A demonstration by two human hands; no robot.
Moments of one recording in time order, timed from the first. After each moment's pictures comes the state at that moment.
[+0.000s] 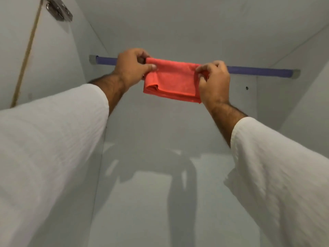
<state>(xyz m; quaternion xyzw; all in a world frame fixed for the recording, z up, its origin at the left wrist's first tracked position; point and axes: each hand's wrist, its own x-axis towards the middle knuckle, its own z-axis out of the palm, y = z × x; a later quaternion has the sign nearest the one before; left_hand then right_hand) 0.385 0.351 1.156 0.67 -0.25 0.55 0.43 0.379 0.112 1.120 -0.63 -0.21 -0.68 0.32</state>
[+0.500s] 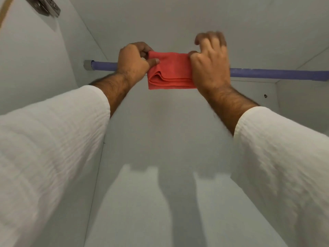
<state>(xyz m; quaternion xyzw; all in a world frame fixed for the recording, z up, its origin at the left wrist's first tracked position) 0.438 0.363 1.210 0.64 -0.21 0.66 0.34 0.430 0.149 1.200 -0.63 -0.16 -0.76 -0.03</state>
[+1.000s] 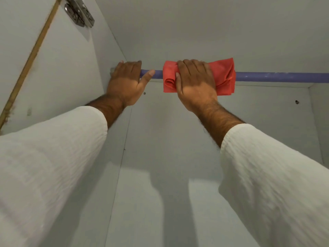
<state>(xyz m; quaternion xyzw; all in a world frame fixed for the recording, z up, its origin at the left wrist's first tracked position) 0.466 0.461 1.173 0.70 -0.05 0.71 0.03 0.474 0.232 1.181 -0.65 -0.15 -0.74 -0.09</state>
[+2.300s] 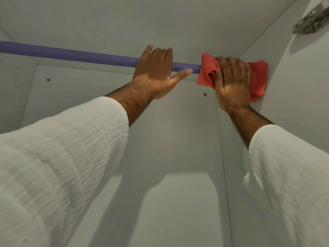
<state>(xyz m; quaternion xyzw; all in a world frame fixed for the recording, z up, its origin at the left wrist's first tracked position) 0.480 0.124 1.207 0.68 -0.17 0.71 -0.07 0.473 -0.120 1.170 -0.62 0.01 -0.79 0.00</state>
